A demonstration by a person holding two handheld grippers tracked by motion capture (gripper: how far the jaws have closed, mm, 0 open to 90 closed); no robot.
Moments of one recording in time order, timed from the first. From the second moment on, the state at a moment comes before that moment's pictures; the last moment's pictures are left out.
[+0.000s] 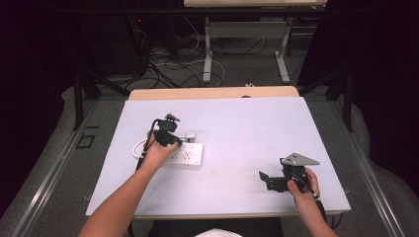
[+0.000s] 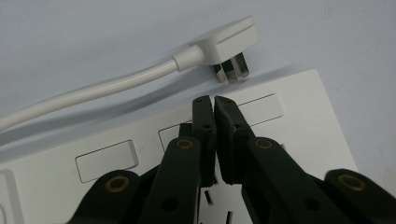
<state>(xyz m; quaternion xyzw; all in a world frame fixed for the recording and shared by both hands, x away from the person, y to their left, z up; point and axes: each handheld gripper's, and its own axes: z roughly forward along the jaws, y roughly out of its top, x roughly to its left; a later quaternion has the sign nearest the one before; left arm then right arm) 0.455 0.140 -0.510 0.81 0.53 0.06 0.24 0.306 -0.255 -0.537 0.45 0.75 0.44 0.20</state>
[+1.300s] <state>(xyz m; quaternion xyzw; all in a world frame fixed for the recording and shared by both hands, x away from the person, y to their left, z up) 0.453 0.140 -0.517 0.81 0.52 0.06 0.28 0.306 -0.255 -0.538 0.45 0.75 0.44 0.20</state>
